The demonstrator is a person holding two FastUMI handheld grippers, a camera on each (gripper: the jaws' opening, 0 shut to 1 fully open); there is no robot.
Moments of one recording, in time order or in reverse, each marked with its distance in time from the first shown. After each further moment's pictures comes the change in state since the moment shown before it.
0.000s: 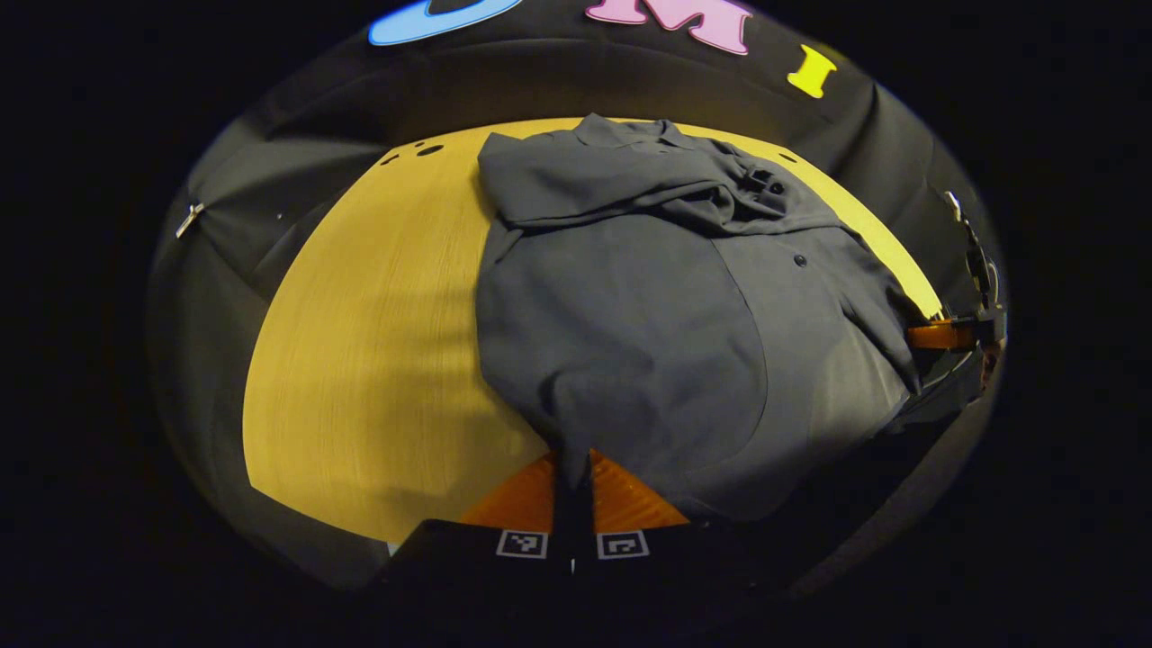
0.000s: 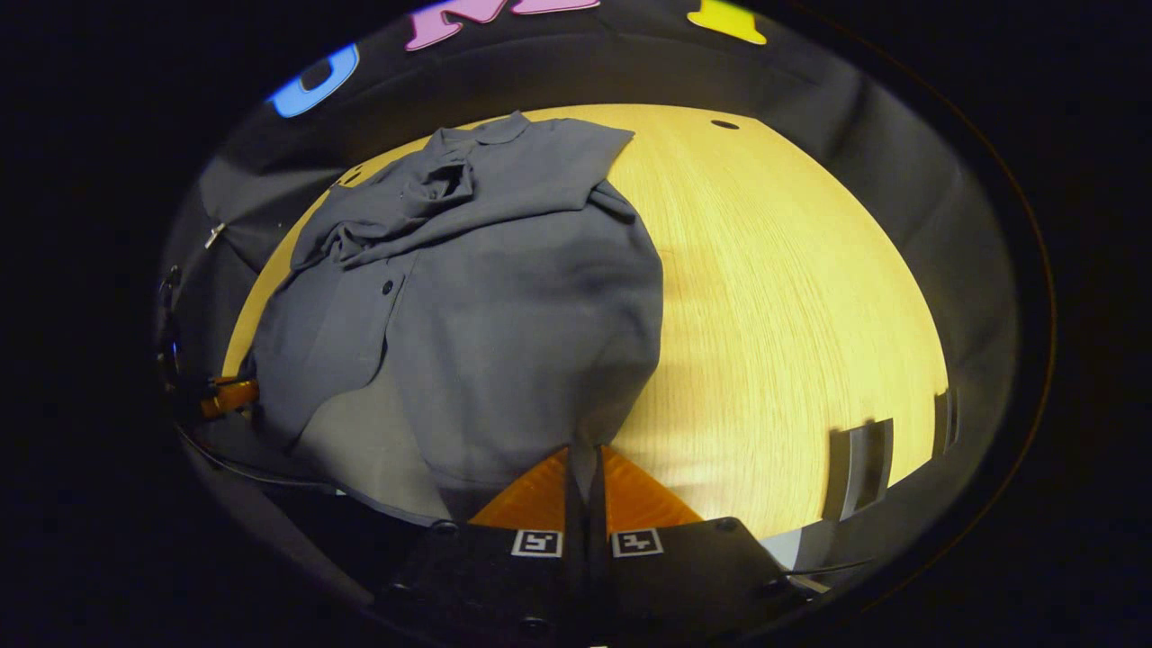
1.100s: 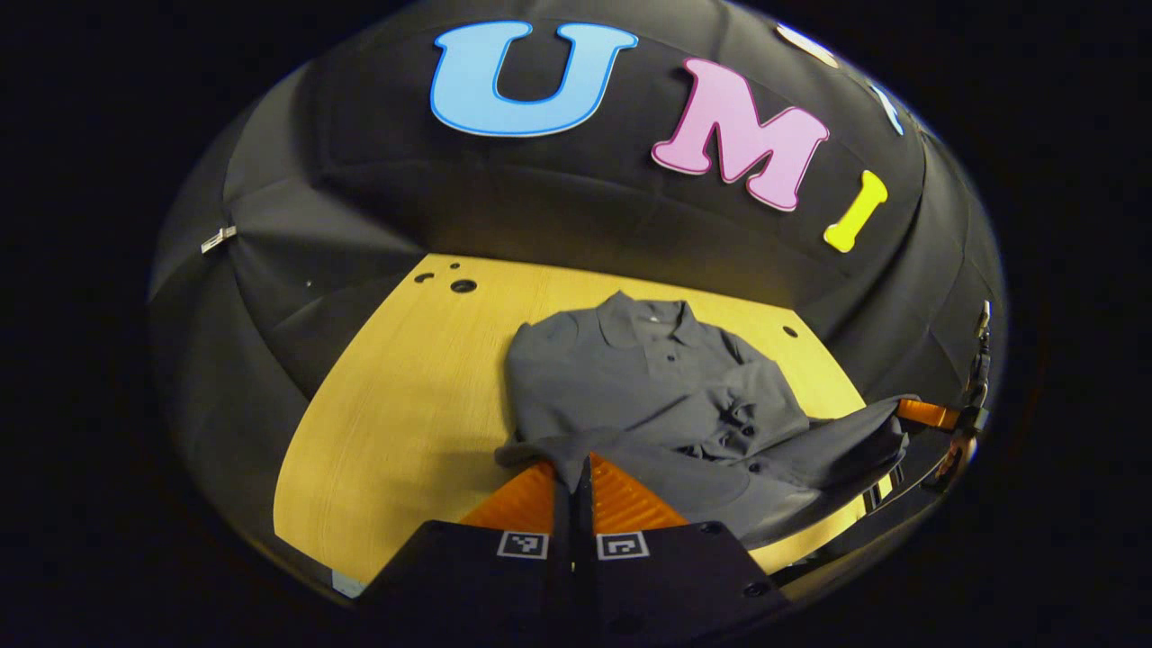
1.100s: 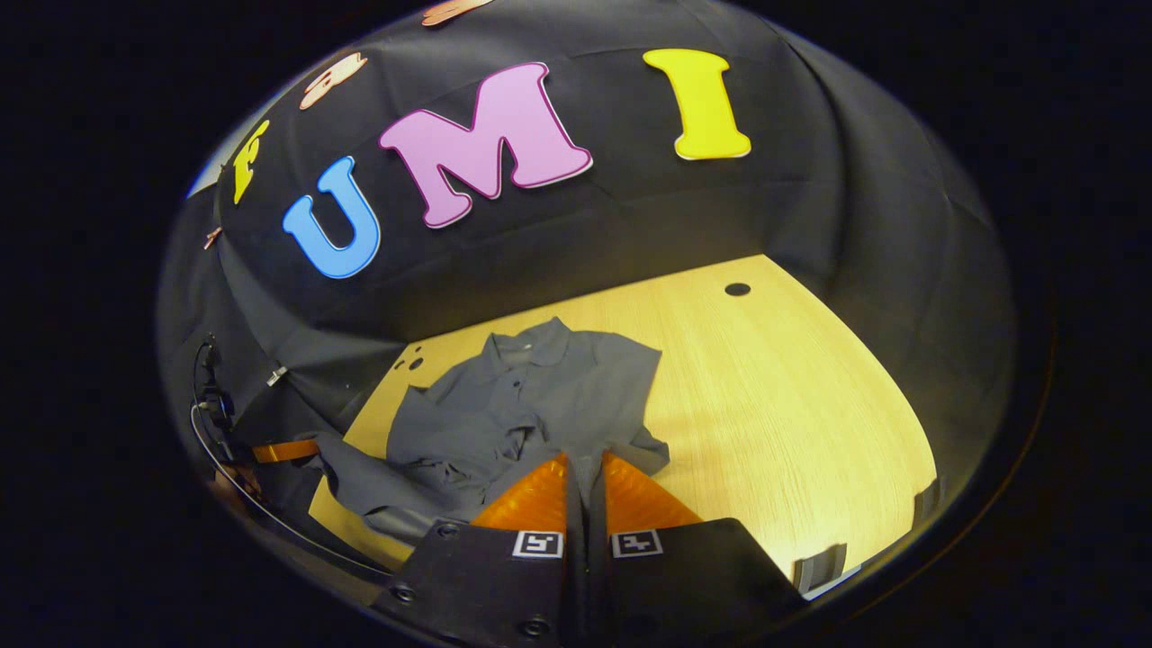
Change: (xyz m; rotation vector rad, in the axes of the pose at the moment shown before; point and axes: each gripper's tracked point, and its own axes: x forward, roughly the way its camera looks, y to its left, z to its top) left arm -0.087 0.016 0.214 -0.197 -0.402 -0.057; right arm -0.108 0.023 0.220 0.113 -0.534 0.188
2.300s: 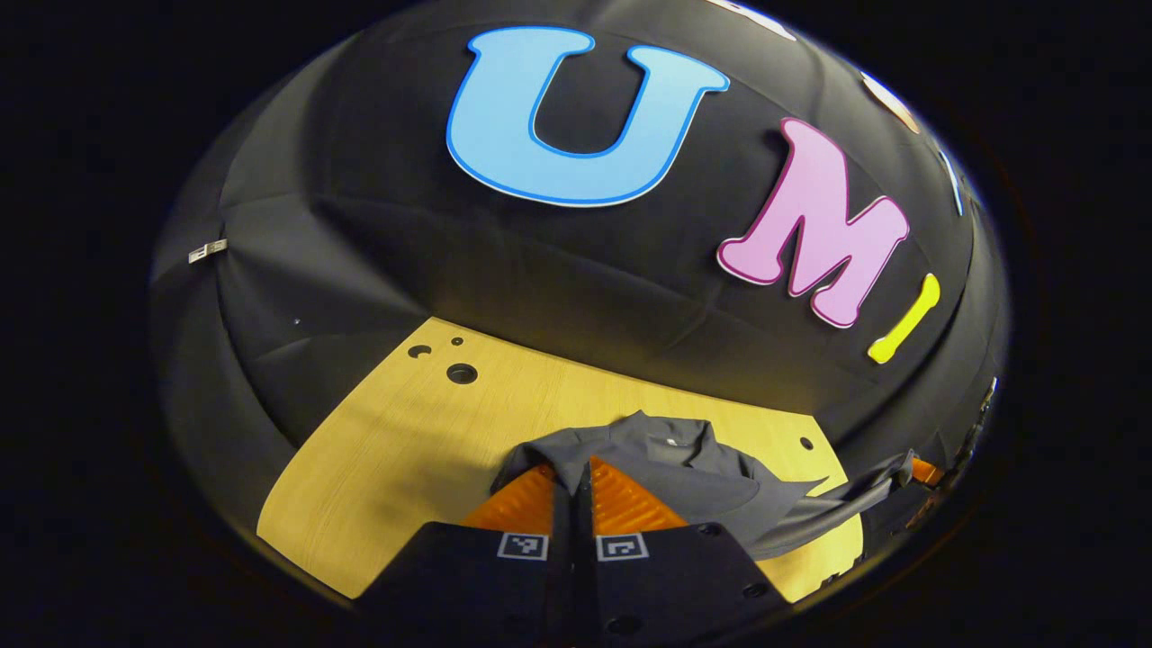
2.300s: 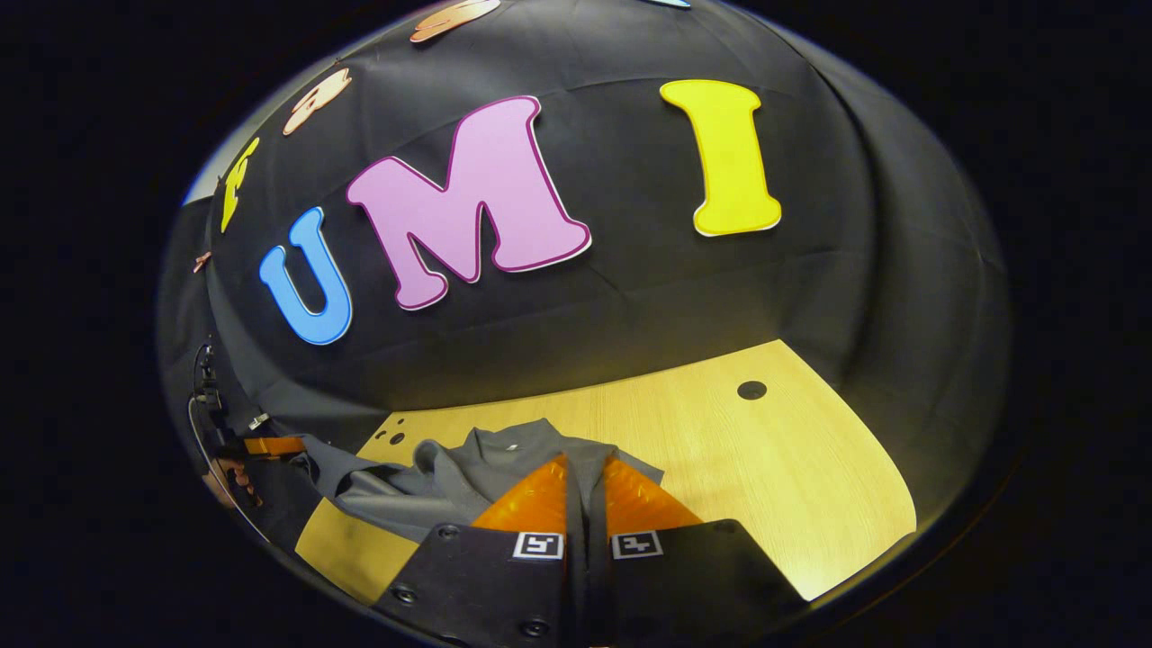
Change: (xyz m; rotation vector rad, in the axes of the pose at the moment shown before) left arm 0.096 0.028 0.143 -0.147 -0.147 0.040; right arm 0.093 -0.020 0.121 -0.036 -0.173 -0.006
